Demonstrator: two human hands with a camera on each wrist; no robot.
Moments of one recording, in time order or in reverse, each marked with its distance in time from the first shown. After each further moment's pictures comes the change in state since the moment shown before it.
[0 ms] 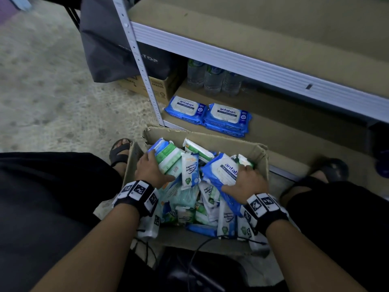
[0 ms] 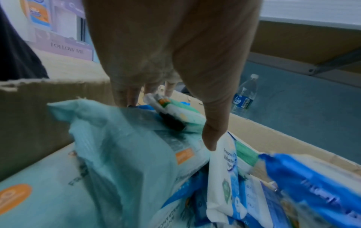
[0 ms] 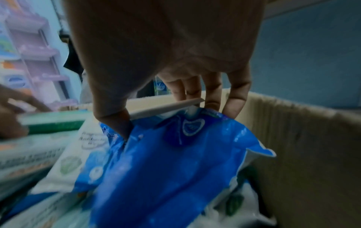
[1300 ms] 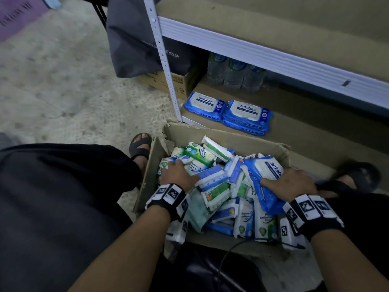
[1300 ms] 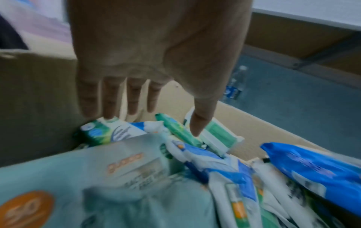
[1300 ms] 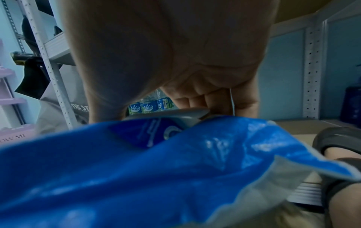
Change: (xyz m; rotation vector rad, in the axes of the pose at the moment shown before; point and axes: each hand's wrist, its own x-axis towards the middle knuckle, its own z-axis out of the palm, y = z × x) left_hand -0.024 0.013 0.019 0.080 -0.117 -0.131; right_hand -0.008 0.031 -0.042 0.041 -0.097 0.208
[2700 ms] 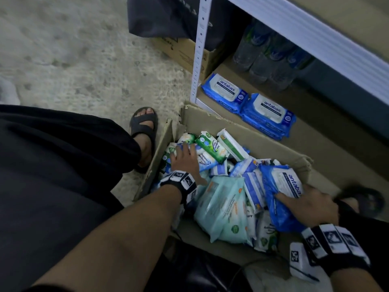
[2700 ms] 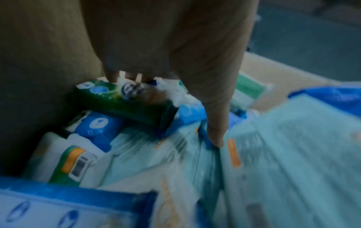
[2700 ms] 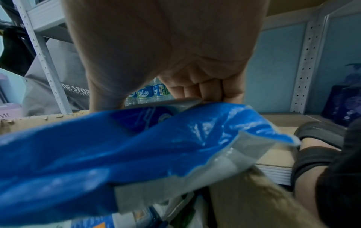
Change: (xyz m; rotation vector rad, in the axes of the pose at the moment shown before) left_hand 0.061 -0.016 0.043 0.228 -0.029 0.188; right_hand 0.003 -0.012 0.012 -0.134 0.032 0.101
